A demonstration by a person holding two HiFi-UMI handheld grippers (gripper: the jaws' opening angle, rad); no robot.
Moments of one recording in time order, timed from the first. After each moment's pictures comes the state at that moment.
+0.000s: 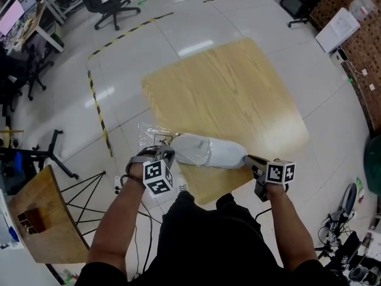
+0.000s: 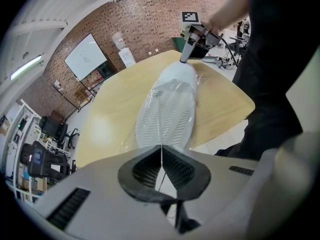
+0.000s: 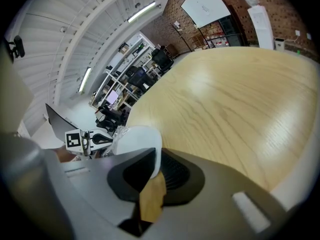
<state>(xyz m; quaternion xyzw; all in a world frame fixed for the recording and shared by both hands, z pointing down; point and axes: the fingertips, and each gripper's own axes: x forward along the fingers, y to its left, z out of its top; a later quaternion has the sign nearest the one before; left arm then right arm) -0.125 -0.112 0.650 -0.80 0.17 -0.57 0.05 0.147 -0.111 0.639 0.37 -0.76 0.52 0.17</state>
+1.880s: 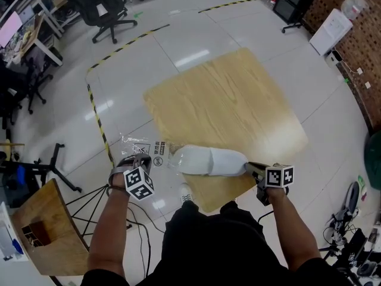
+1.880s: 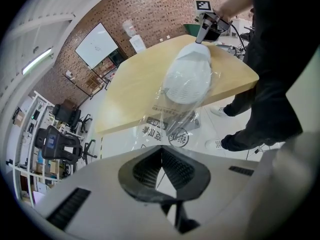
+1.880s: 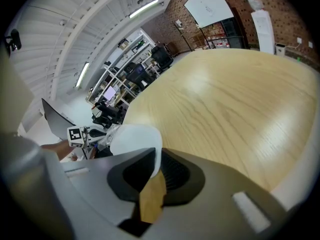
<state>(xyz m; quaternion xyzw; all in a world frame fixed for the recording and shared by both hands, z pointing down) -0.238 -0.131 0.650 -0.75 0.24 -0.62 0.04 0.142 -0.111 0.642 0.37 -0.75 0.51 0.19</state>
